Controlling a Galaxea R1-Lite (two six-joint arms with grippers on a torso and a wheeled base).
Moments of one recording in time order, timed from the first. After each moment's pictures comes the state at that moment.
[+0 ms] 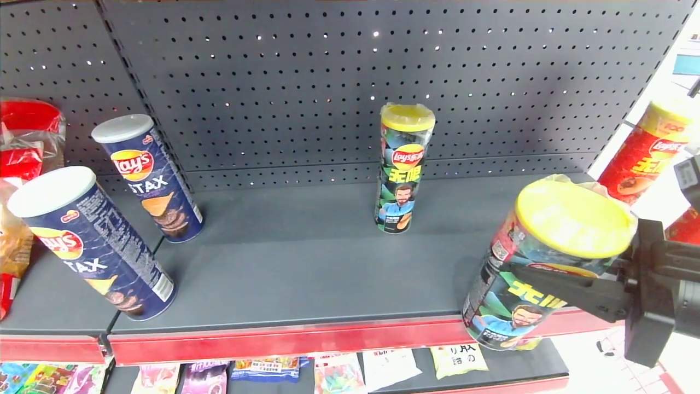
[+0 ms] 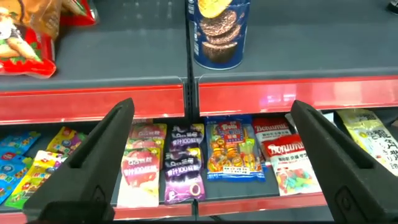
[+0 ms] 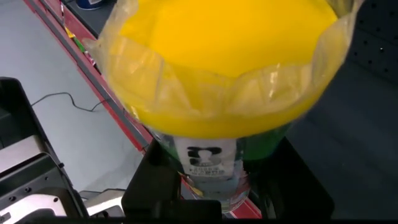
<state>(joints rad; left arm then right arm) 0.00 0.00 0.00 0.00 -0.01 0.00 0.60 1.14 -0.63 -0.26 0.24 -0.20</state>
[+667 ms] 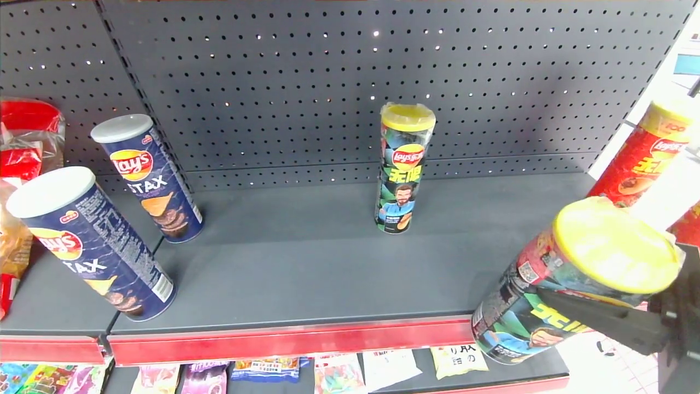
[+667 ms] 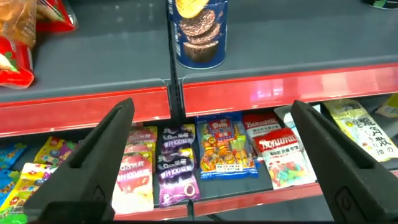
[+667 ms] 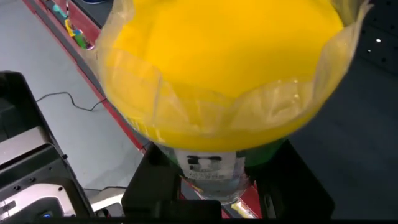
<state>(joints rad) 0.00 0.00 0.00 0.00 -0.08 0.02 0.60 1.04 -0.54 -0.26 0.22 -0.20</state>
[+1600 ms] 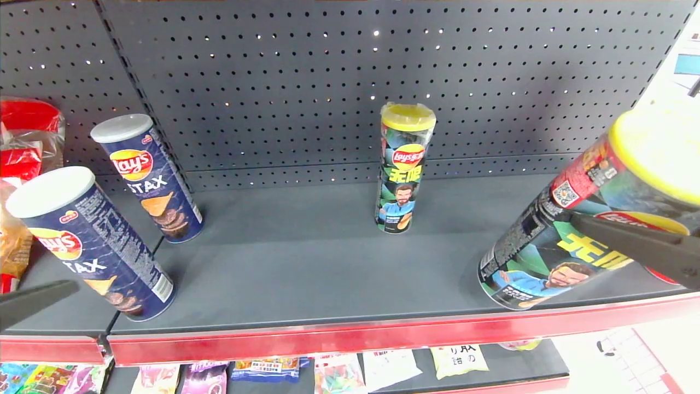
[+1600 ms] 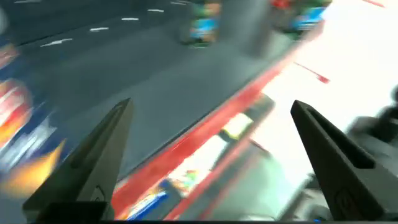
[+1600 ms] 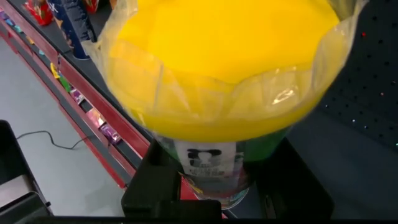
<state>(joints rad) -0.28 0.71 -0.50 -0.10 -0.53 0.03 0.63 1.02 -0.70 -0.25 0.15 -0.19</state>
